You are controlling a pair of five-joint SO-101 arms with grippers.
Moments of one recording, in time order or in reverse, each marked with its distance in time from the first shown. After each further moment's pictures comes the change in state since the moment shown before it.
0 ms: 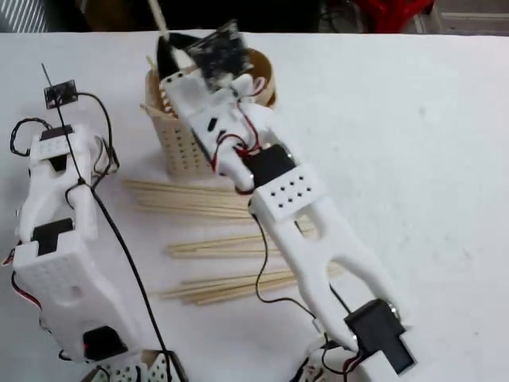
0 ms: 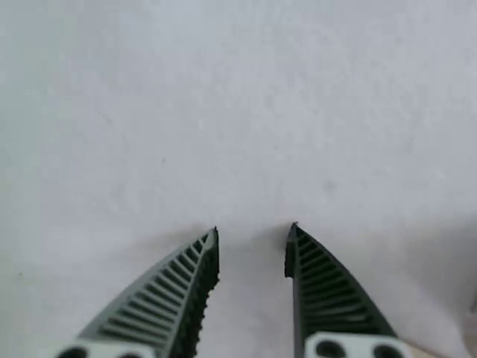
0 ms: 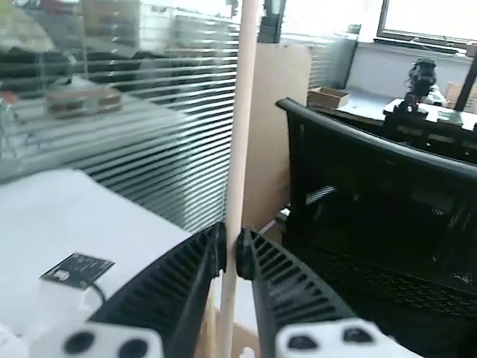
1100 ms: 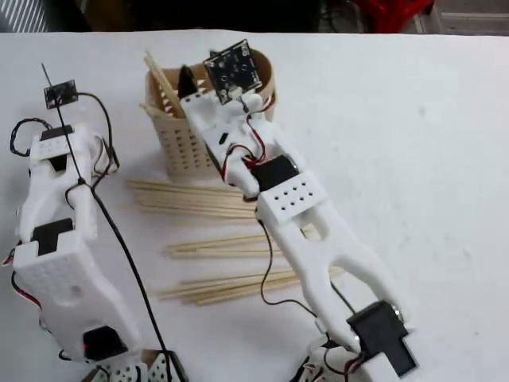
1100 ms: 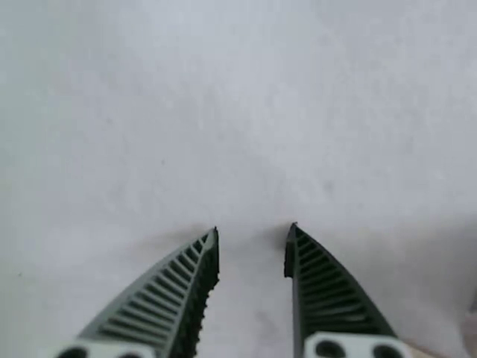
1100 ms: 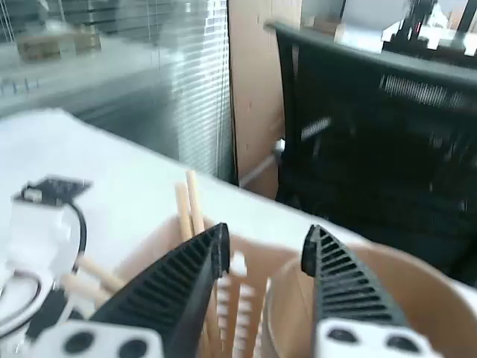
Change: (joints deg) left arm 0.0 0.0 0.0 -0.3 0.0; right arm 1.9 -1.8 10.4 1.8 -1.3
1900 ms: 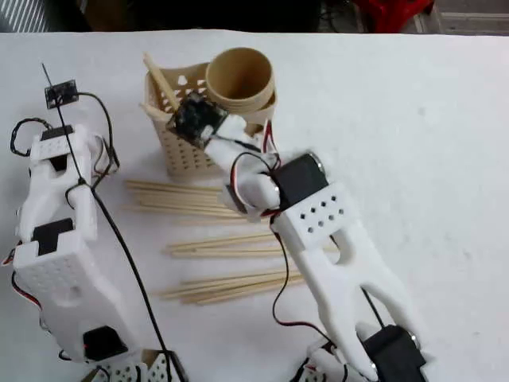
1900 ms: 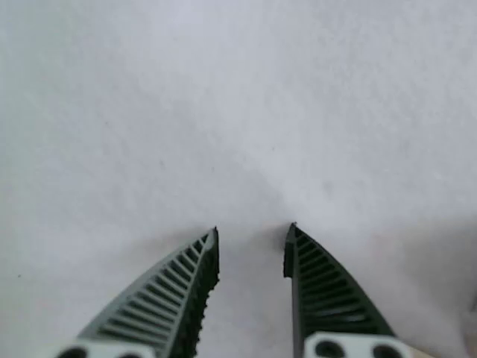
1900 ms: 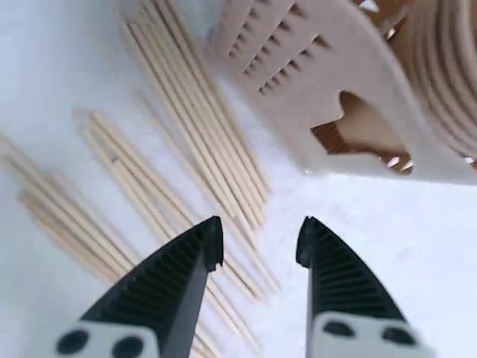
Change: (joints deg) left arm 0.1 0.0 0.1 -0.1 -0.1; right arm -1.7 -8.7 -13.7 73.7 24.6
